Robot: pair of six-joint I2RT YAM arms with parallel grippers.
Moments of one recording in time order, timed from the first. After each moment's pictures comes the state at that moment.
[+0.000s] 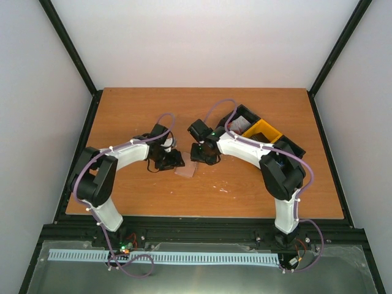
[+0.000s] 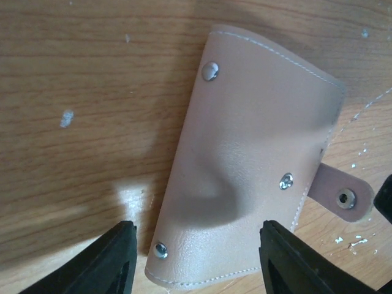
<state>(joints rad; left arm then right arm) -0.43 1.70 0.97 -0.50 0.40 -0.53 0.77 1.93 1.43 -0.70 -0.06 0.82</state>
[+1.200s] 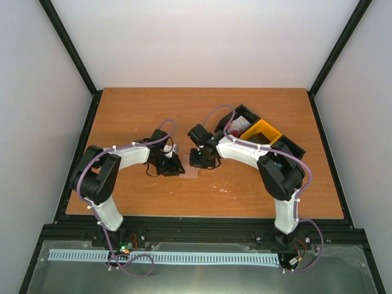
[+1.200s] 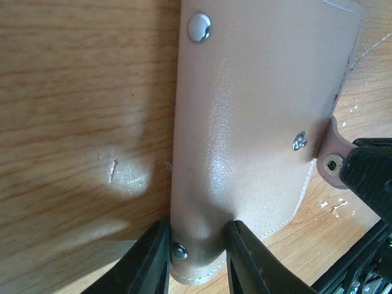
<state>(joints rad) -0.43 1.73 0.91 -0.44 0.55 -0.52 0.79 1.94 1.37 -0.64 -0.14 0.81</state>
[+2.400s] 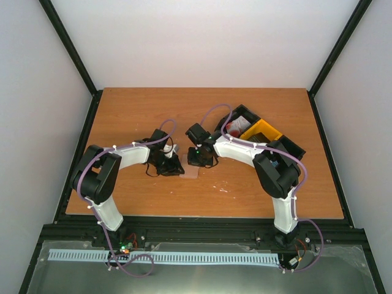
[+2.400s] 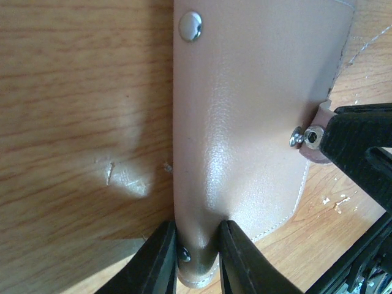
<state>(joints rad) -0.43 1.73 0.91 -0.44 0.56 -0.49 0.79 1.98 1.41 -0.62 -0.14 0.79</state>
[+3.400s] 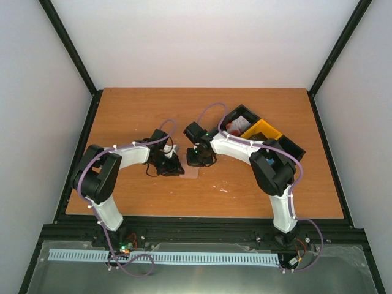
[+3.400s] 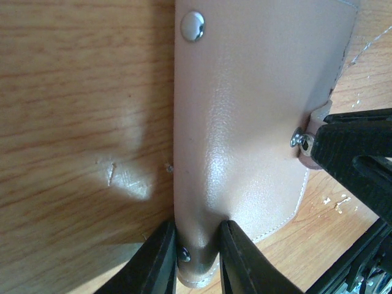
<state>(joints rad) -0.43 1.74 0.91 -0.44 0.57 -0.49 0.79 2.04 1.49 -0.73 -0.16 0.70</state>
